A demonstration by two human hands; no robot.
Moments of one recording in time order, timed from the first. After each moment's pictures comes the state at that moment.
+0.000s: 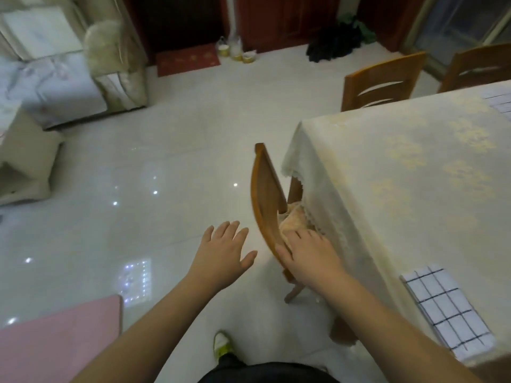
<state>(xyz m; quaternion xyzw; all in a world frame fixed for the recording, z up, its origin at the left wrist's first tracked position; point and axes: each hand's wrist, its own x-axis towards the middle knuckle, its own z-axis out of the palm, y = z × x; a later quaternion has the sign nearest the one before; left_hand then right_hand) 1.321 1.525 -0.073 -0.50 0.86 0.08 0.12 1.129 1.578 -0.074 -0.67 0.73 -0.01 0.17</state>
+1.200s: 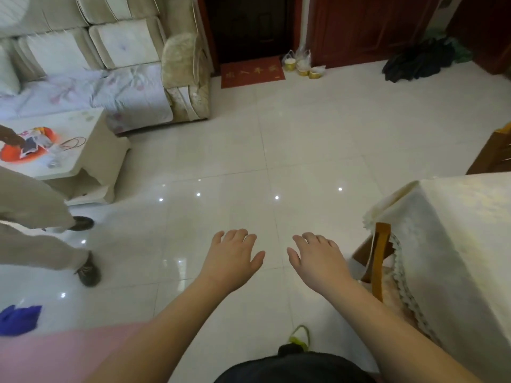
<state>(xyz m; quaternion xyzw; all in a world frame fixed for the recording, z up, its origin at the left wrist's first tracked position) 1.497 1.258 -0.063 -0.57 0.81 0.08 0.12 1.300 1.277 -0.090 -0.73 0.67 0.05 0.14</state>
